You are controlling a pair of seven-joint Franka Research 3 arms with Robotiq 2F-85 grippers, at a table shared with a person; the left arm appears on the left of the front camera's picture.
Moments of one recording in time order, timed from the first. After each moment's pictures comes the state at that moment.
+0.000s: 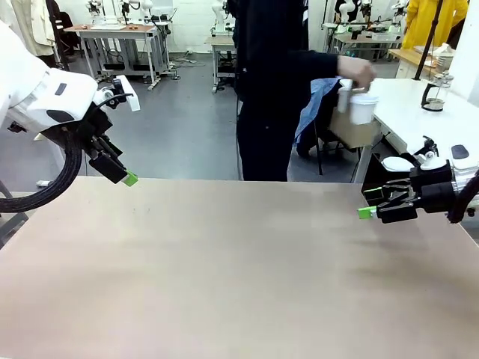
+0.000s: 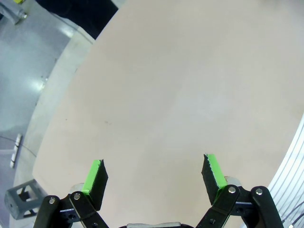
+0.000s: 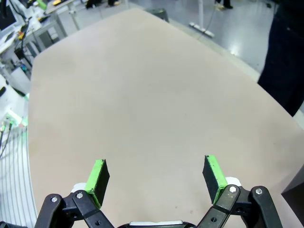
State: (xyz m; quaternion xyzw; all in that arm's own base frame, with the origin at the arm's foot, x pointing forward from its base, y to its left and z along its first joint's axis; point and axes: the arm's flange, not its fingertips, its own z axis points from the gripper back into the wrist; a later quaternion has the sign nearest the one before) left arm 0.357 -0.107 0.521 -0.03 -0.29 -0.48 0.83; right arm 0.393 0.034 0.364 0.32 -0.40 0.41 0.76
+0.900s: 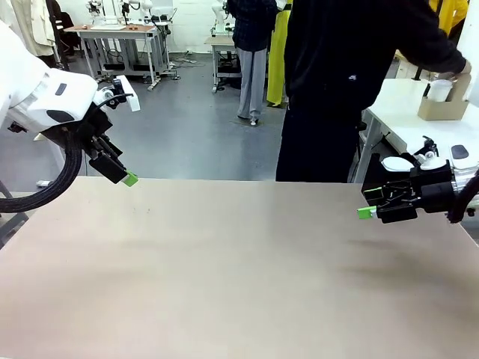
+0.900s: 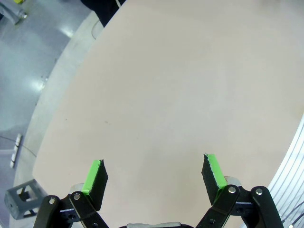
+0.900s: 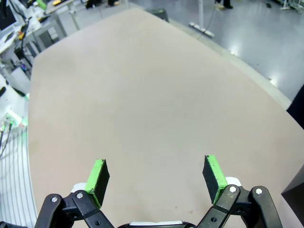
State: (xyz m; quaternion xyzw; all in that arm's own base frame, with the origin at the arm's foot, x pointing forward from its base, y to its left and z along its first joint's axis) left arm 0.357 -0.107 0.521 -0.03 -0.29 -0.48 0.83; right arm 0.393 0.034 0.364 0.32 -0.40 0.41 0.76
